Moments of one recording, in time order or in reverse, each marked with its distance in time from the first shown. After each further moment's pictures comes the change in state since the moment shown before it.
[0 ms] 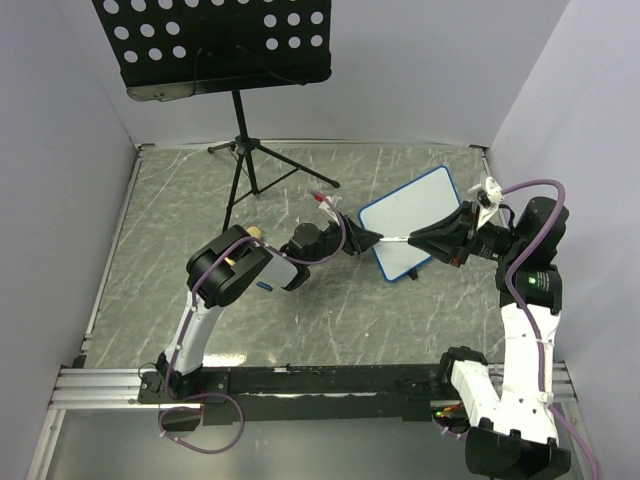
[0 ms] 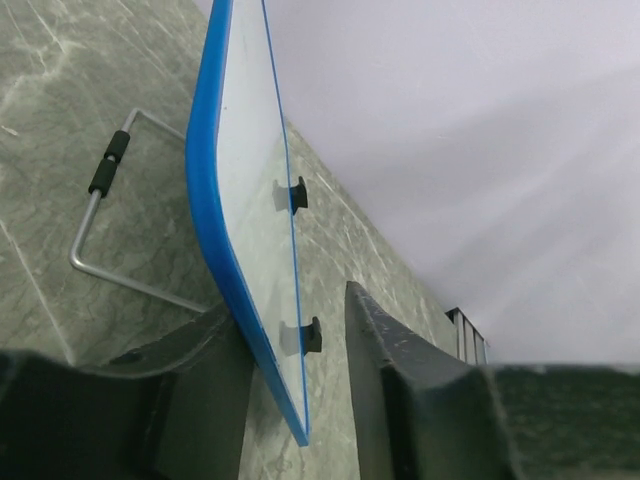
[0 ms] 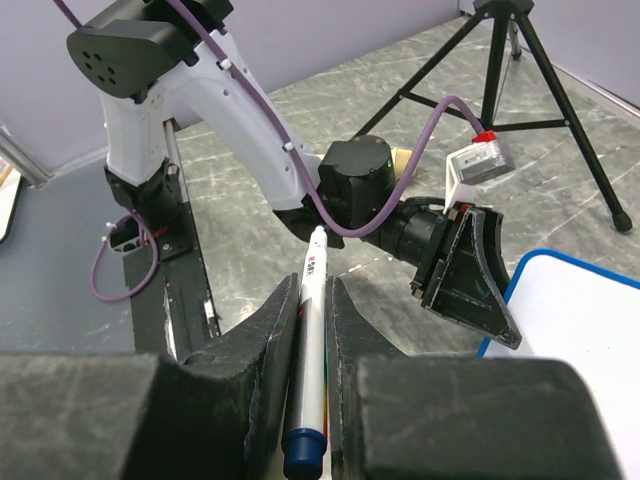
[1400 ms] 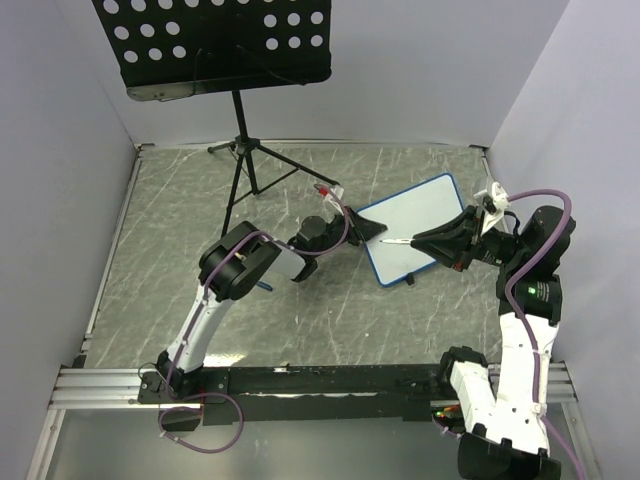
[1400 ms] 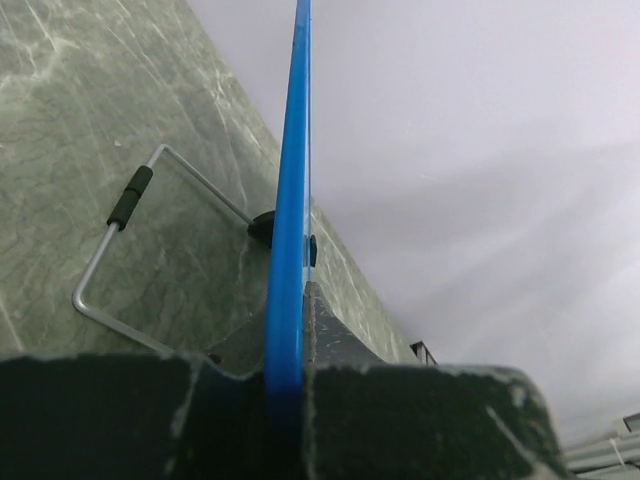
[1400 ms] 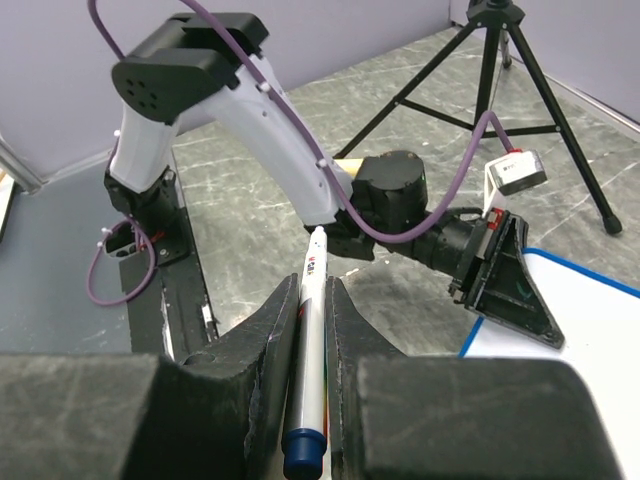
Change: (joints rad) left arm 0.016 0.129 0.167 -0.002 -0.005 -0.171; right arm -0.041 -0.049 -0.038 0.076 -0.026 0.075
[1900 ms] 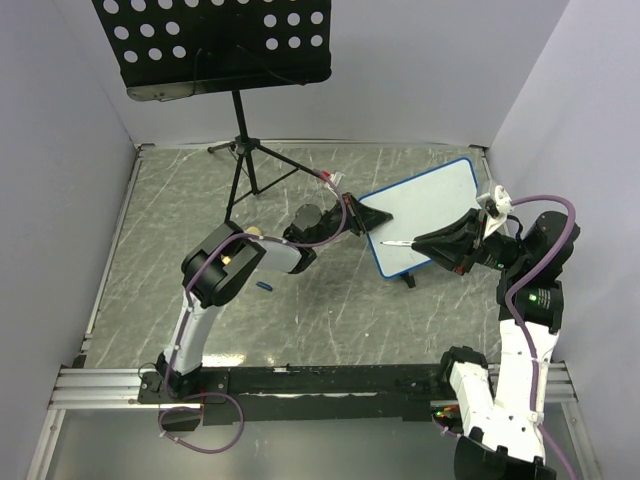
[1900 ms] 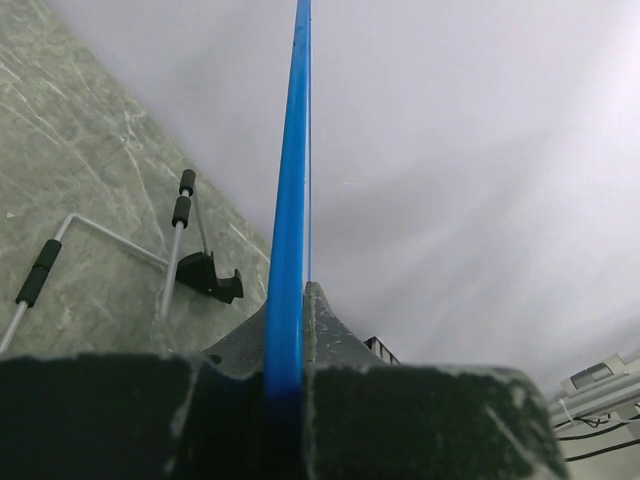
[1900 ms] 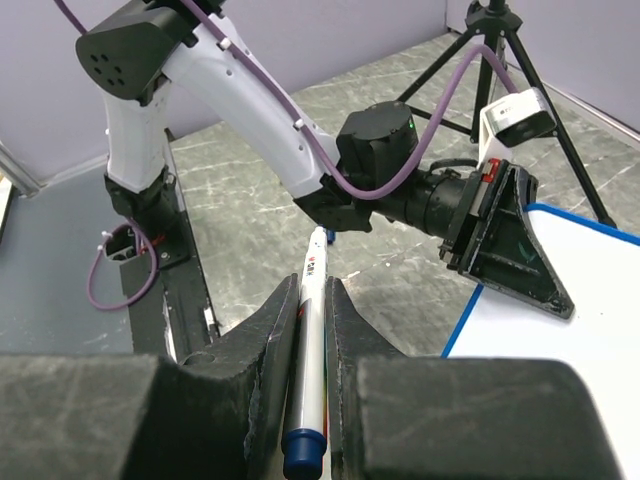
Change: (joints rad) left arm 0.005 -0.155 -0.006 -0.041 0.092 0.023; right arm -0.018 -0.024 0.001 0.008 -0.007 0.034
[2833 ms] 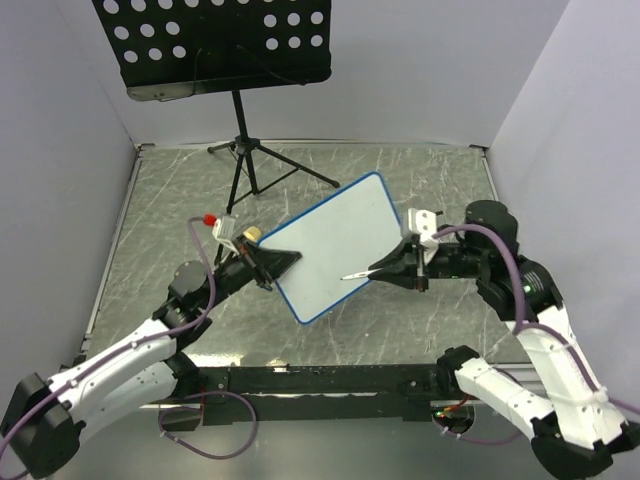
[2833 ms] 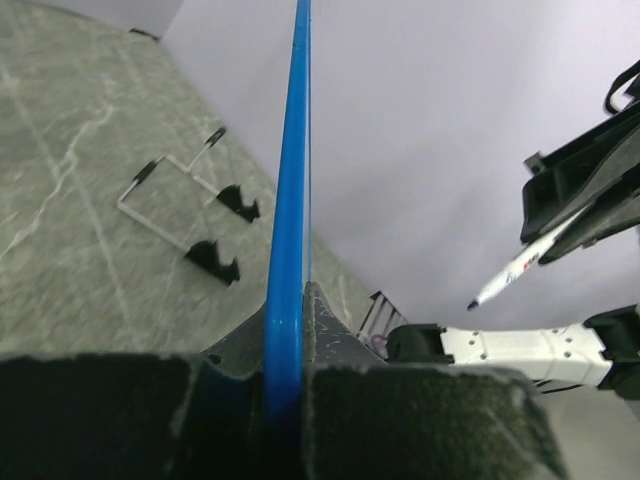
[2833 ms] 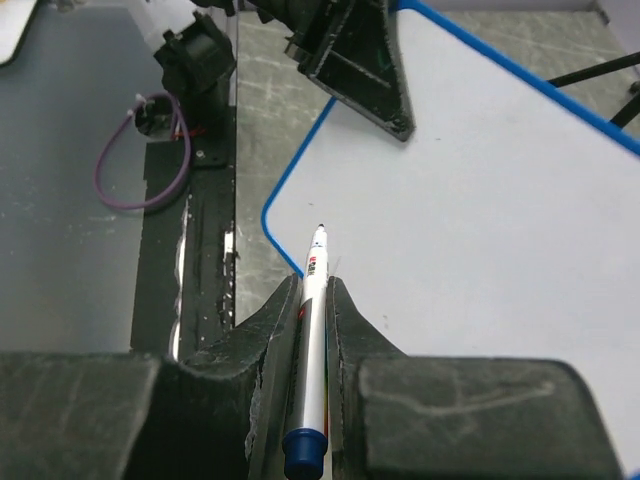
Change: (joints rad) left arm 0.068 -1.358 -0.799 -0.621 -0.146 0.174; right arm 0.724 0.096 0.198 -0.403 0.473 -0.478
